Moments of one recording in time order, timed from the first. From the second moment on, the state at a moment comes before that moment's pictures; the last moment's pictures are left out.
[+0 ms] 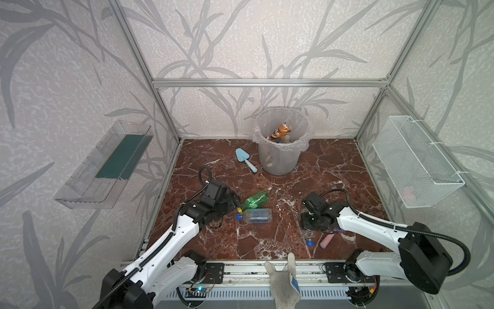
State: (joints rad) left arm -0.44 0.98 0.72 -0.68 0.02 -0.99; right arm 0.68 1.25 0.63 -0.65 0.01 0.71
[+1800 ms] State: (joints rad) left arm -0.43 0.85 0.75 -0.74 -0.04 -0.98; right arm 0.90 1.34 0.91 -0.60 -0.09 0.46
